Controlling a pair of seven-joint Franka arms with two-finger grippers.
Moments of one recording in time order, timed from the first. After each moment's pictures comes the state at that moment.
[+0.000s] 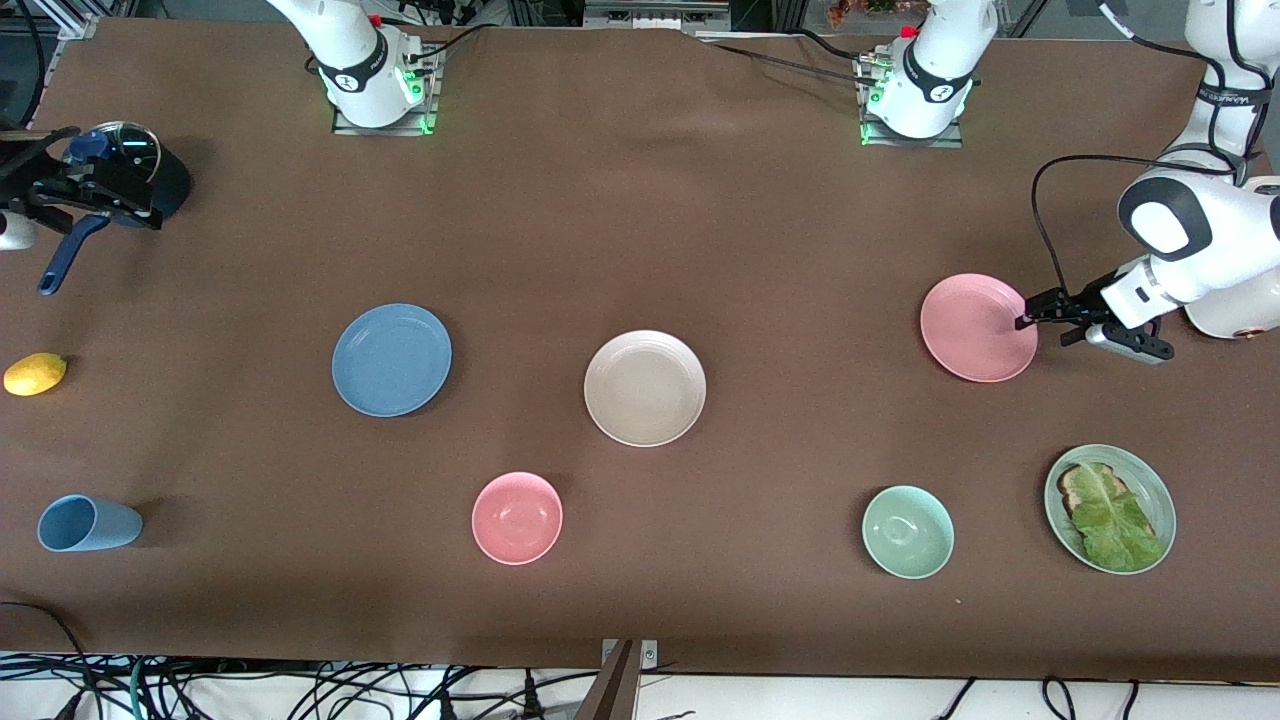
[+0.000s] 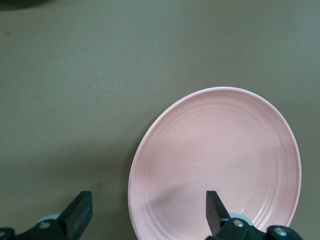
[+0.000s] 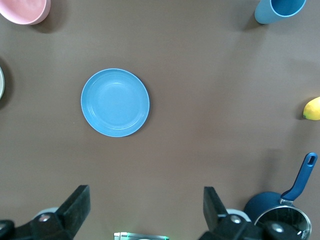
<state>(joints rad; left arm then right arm) 0.39 0.30 -0.01 -2.30 -0.45 2.48 0.92 -0.01 0.00 -0.03 -1.58 0.00 1.51 -0.10</state>
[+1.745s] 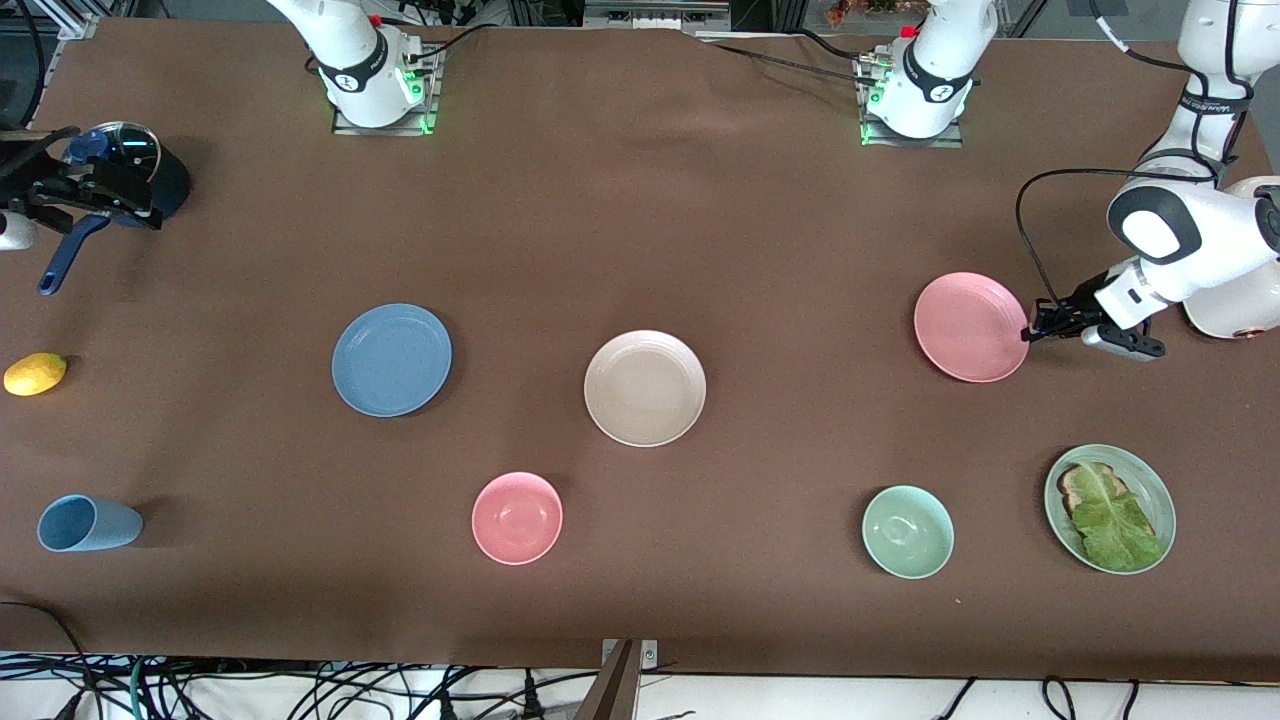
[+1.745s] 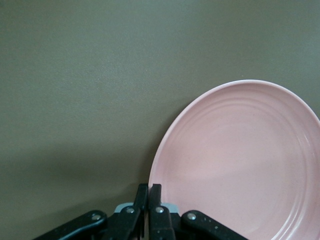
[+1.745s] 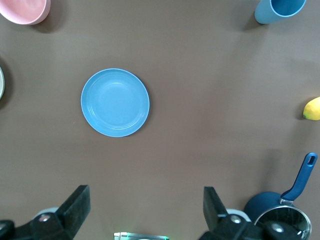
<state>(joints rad) 0.39 0.34 -0.01 -2.31 -0.53 2.52 0.95 -0.01 0.00 -0.03 -1.58 0.00 1.51 -0.10</state>
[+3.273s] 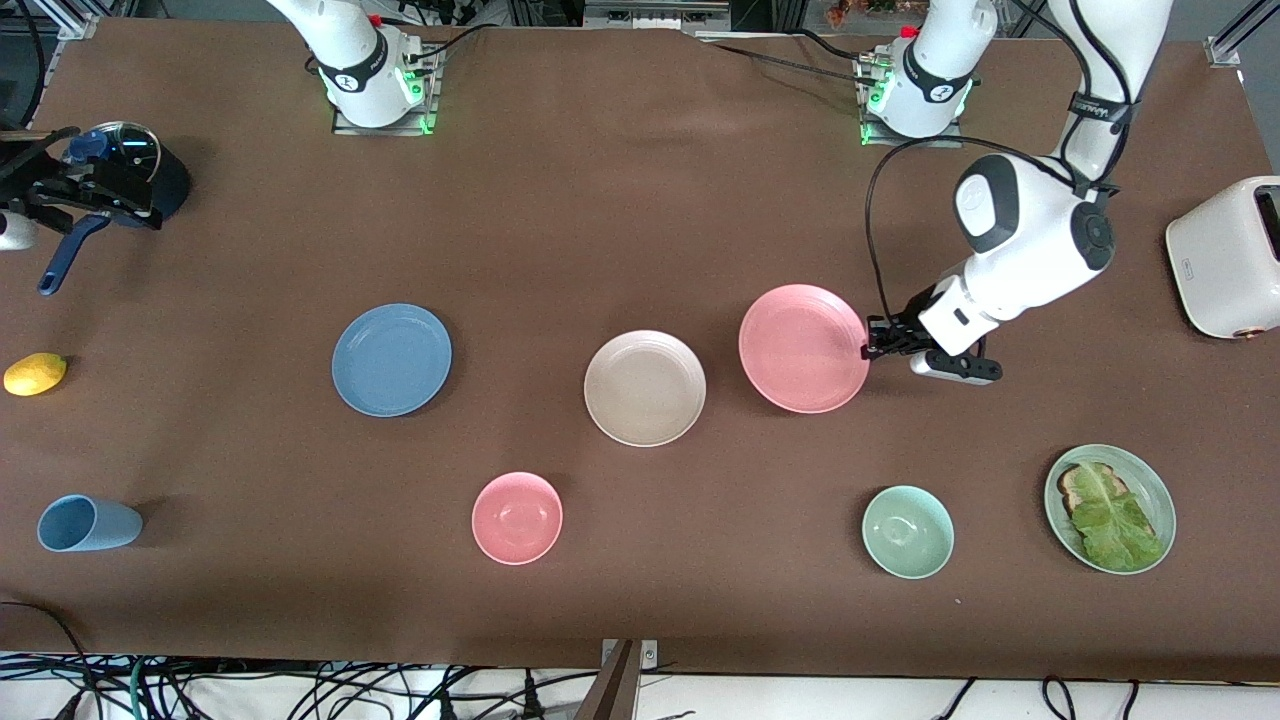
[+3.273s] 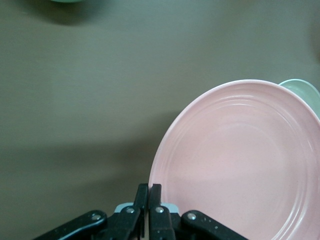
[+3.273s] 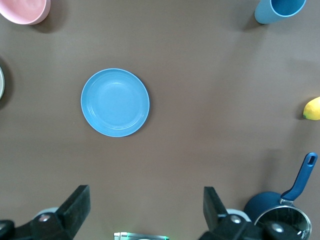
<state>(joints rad) -0.09 0.23 -0.17 -2.19 -0.53 2.50 0.14 -0.01 0.00 -0.03 -1.58 0.00 1.51 -0.10</state>
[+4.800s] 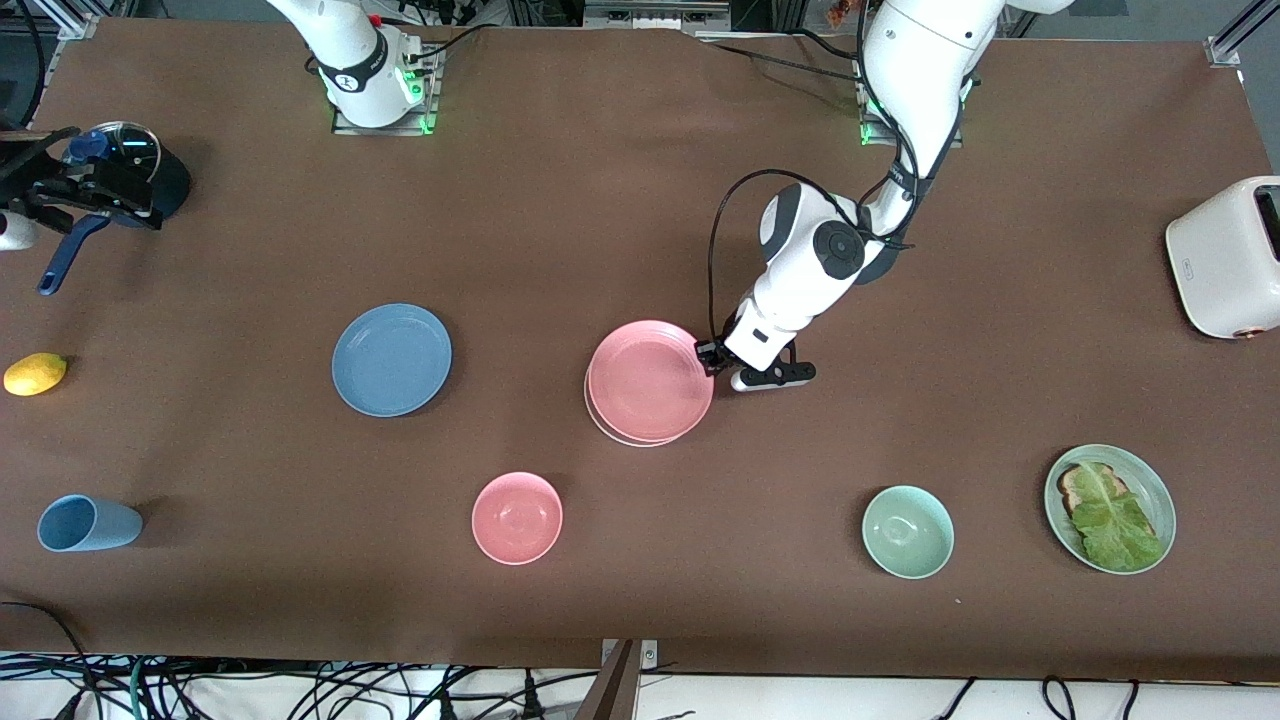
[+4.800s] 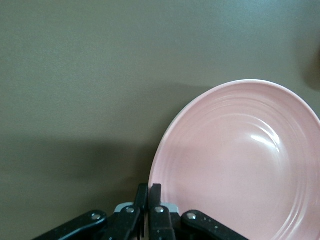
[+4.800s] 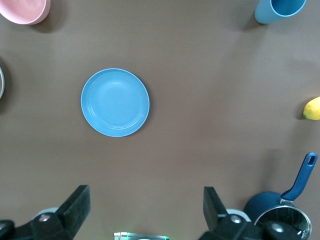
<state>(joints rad) -0.54 0.57 -0.07 -1.94 -0.53 2.77 -0.38 -0.01 0.00 -0.03 -1.58 0.00 1.51 -0.10</state>
